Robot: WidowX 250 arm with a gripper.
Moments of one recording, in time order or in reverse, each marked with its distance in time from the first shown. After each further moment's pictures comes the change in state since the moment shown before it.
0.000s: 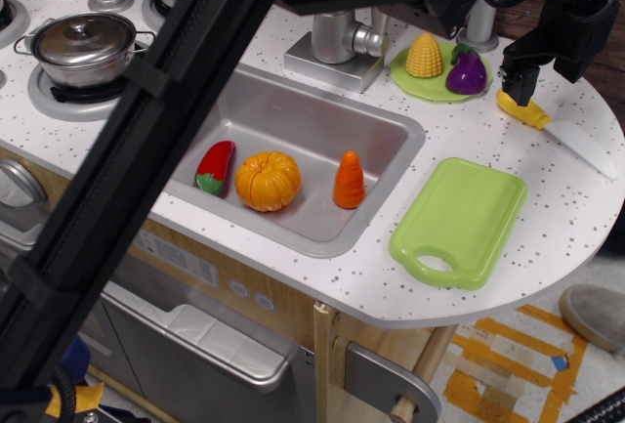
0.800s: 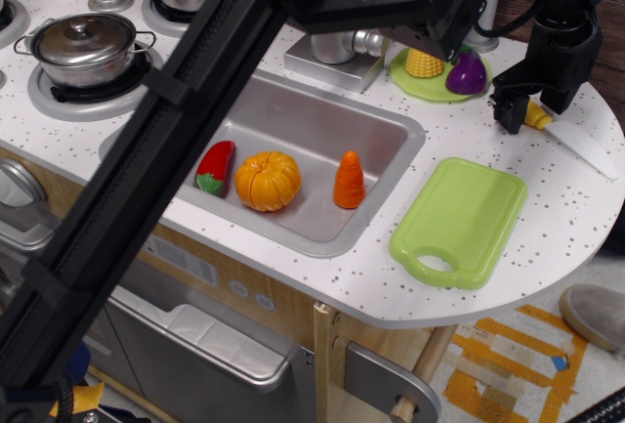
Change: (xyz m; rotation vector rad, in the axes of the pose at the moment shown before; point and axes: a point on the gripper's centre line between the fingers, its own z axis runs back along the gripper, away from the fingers) arm 0.004 -0.011 -0.029 -0.050 -0.047 0.006
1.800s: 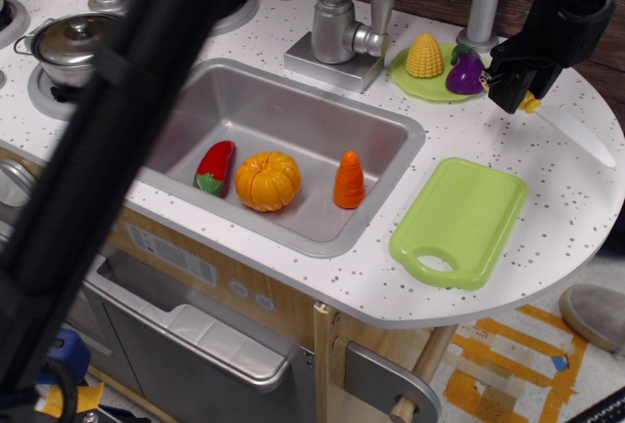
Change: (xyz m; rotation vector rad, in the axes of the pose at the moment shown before) arm 0.017 -0.044 0.049 -0.144 0.057 0.109
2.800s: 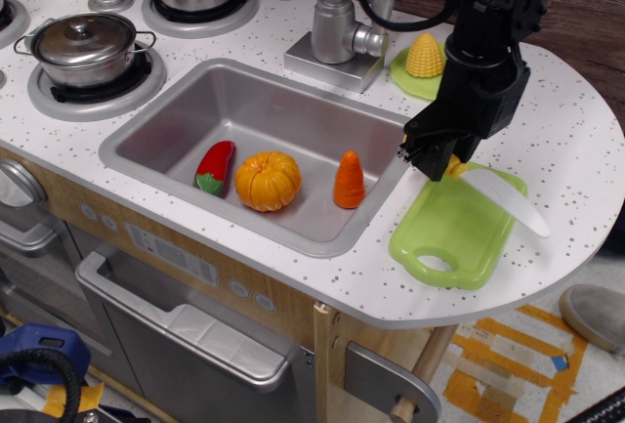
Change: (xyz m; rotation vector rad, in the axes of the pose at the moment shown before) arm 0.010 -0.084 -0.016 0.023 -0.047 0.083
